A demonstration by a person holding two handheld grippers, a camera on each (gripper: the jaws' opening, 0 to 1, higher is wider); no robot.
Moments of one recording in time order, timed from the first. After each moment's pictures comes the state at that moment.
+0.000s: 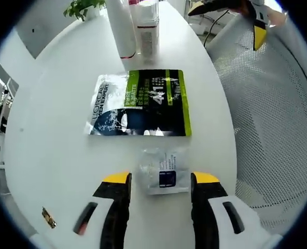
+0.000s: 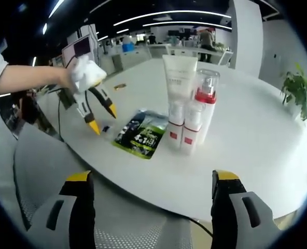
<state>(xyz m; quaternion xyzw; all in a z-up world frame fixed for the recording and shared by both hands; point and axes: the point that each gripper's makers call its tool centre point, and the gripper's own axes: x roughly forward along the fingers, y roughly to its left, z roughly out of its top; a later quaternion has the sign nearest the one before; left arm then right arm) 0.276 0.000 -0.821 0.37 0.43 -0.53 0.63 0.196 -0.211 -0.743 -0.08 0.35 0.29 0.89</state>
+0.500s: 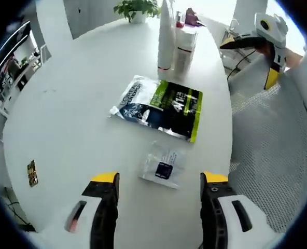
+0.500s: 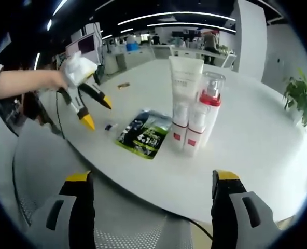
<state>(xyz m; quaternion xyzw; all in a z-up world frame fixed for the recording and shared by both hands) 0.264 0.024 -0.796 0.21 0.44 -0.43 0.76 0.193 -0.205 -0.741 -0.10 0.35 0.31 0.88</state>
